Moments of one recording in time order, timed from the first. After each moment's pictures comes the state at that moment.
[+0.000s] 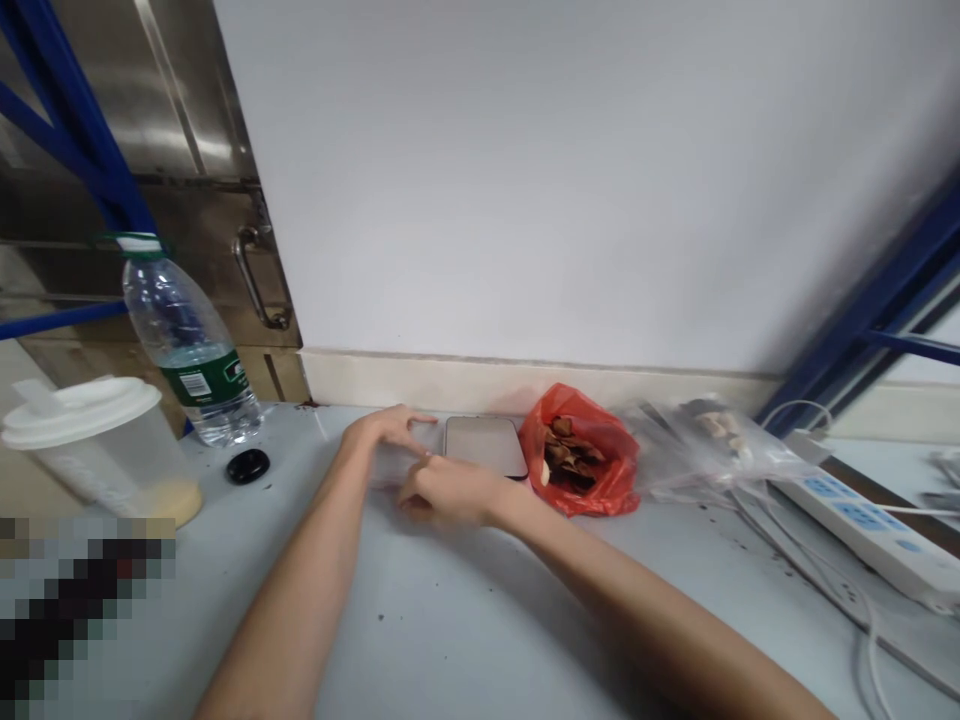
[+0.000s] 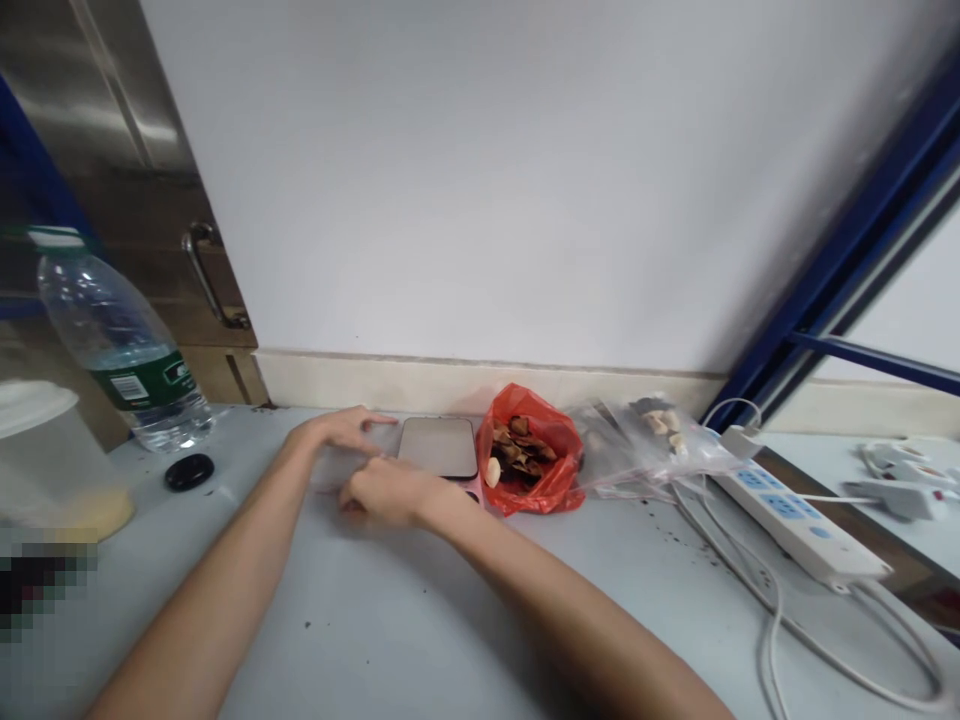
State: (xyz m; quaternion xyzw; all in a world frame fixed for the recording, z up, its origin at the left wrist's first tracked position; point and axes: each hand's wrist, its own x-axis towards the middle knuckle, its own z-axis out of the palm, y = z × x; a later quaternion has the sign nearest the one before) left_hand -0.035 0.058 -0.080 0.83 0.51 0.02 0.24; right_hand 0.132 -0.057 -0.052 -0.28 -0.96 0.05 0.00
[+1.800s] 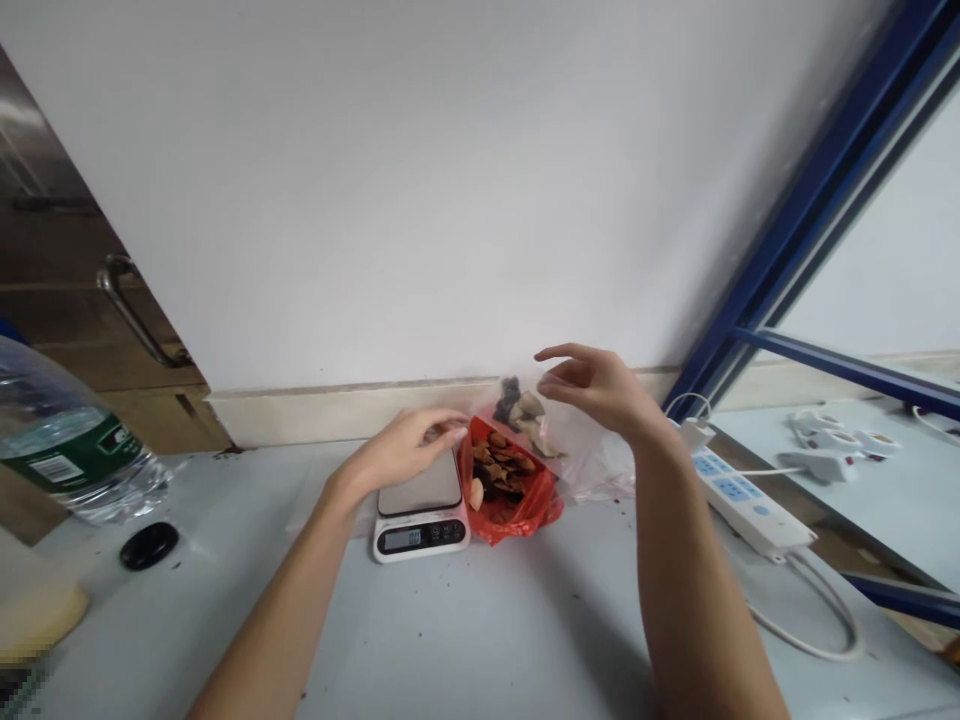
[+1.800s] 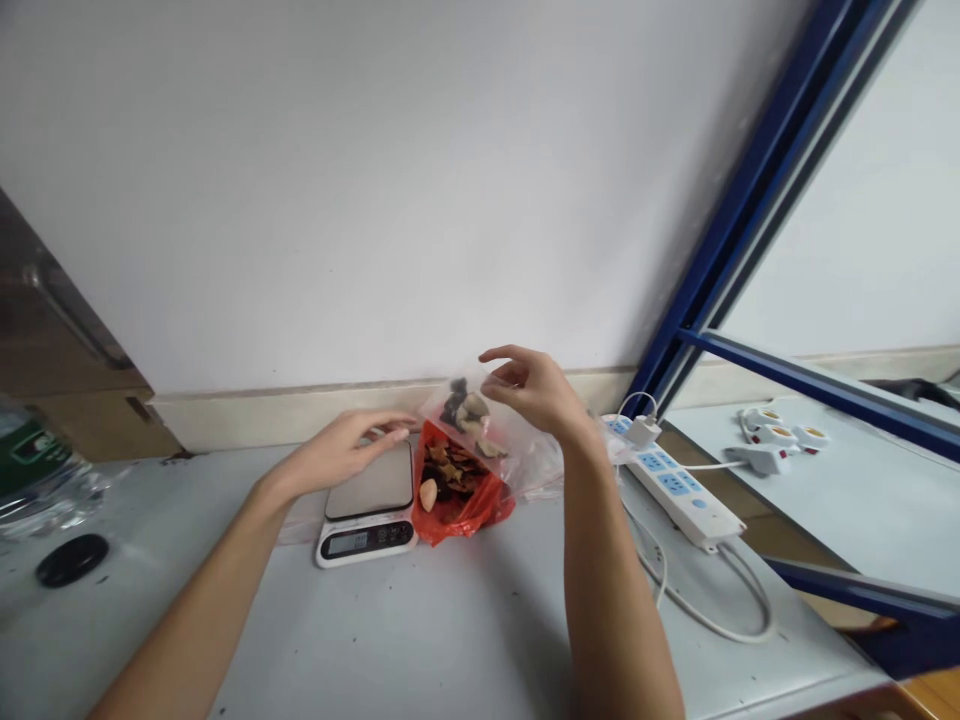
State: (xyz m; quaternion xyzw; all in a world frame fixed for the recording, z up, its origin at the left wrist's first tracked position) left_hand 0.083 -0.007 0.001 0.87 0.34 0.22 0.30; right_hand 0.348 -0.037 0.027 -0.53 -0.66 0.25 0.48
